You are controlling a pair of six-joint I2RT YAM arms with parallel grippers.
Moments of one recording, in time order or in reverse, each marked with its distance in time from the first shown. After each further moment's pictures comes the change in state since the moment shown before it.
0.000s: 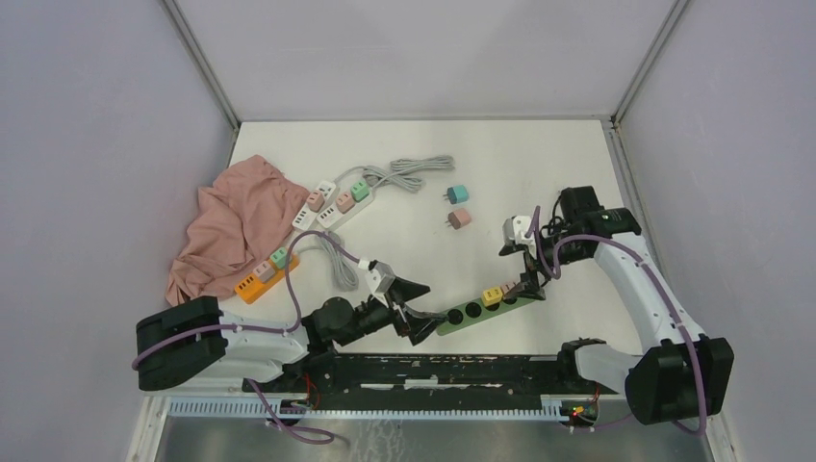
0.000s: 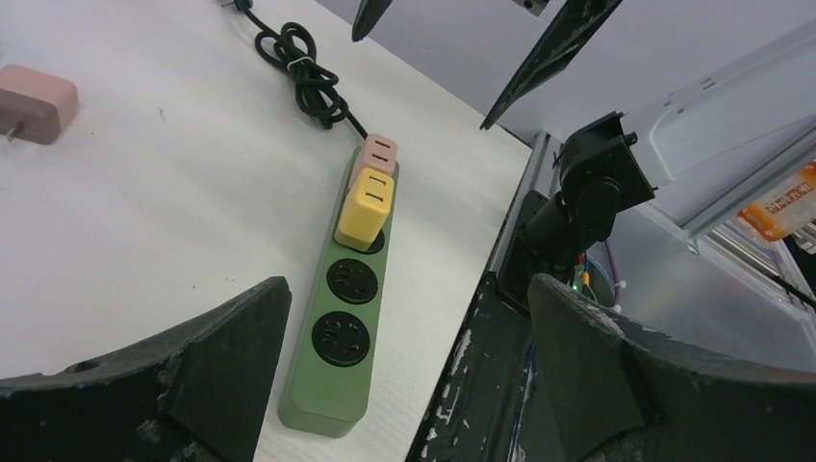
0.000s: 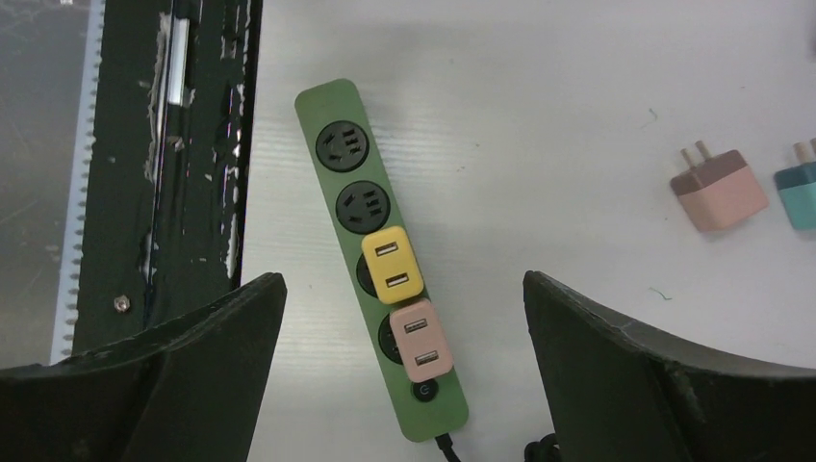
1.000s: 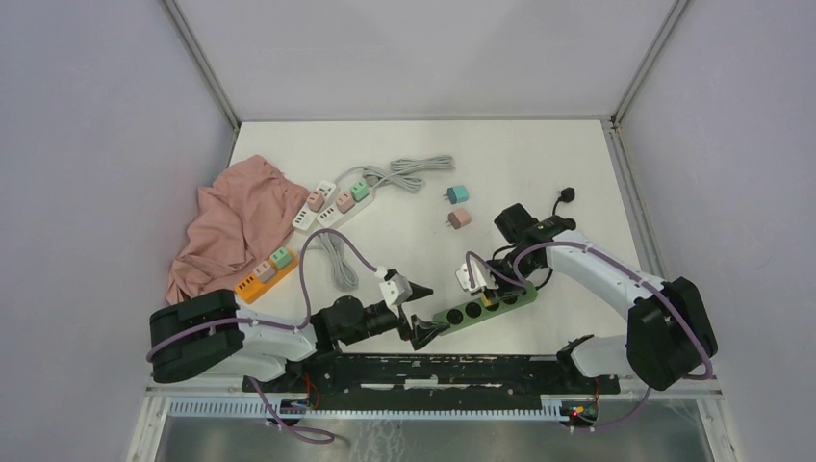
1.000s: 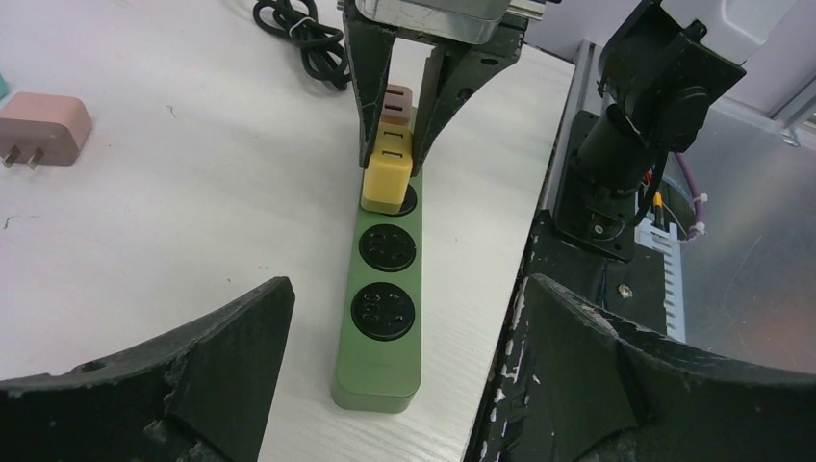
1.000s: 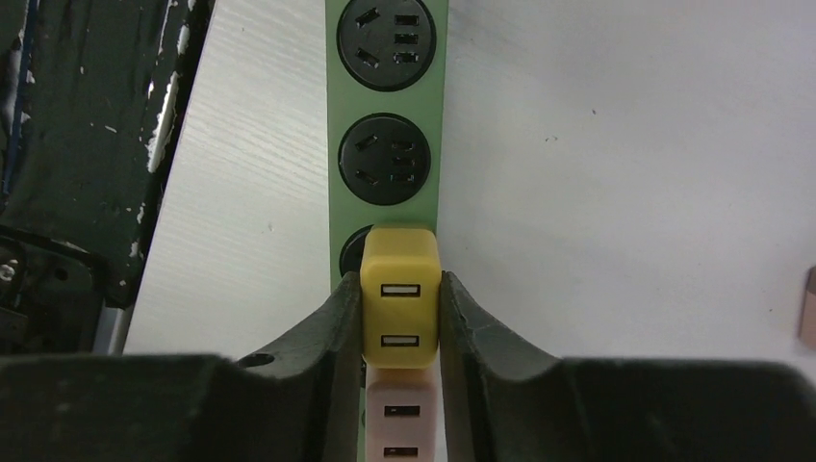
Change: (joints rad) left arm 0.000 0.092 0.019 -0.005 0.077 0.227; right arm 0.376 0.188 -0.121 0.213 0.406 -0.111
